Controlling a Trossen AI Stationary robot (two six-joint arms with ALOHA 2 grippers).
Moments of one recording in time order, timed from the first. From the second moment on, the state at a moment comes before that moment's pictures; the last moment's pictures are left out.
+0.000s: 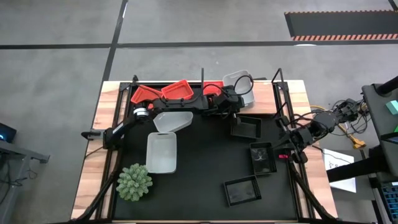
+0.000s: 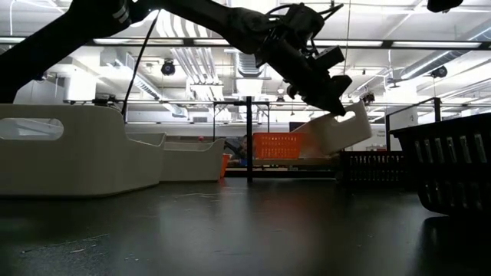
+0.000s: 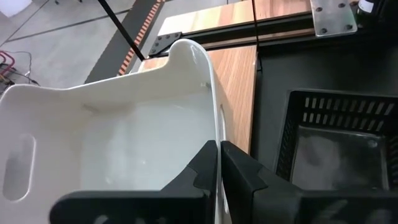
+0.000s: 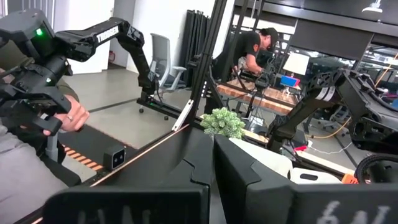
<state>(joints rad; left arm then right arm) 0.19 2.32 2.05 -0.23 -0.20 0.27 0.46 0.20 0.43 -0.21 0.00 -0.24</state>
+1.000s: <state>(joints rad) 0.13 2.19 2.06 -0.33 -0.21 0.27 0.46 0.21 0.43 -0.20 0.06 -0.20</state>
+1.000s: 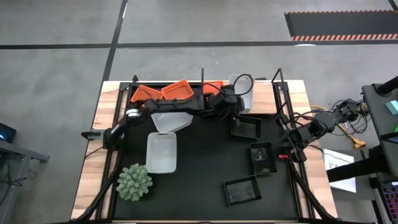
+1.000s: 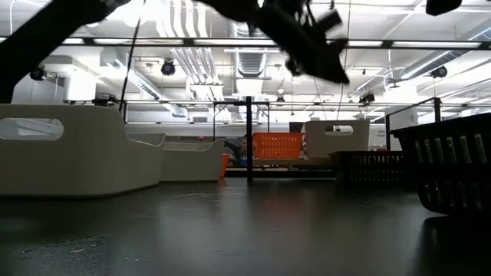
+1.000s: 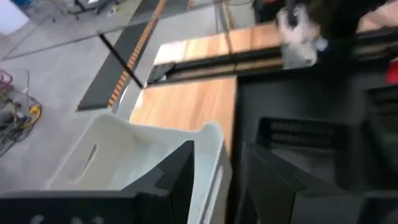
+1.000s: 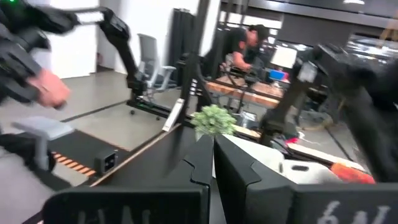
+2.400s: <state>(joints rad) -0.14 1.42 0.97 0.45 -0.28 0.49 -0.09 1.19 1.20 -0.78 0.36 0.10</state>
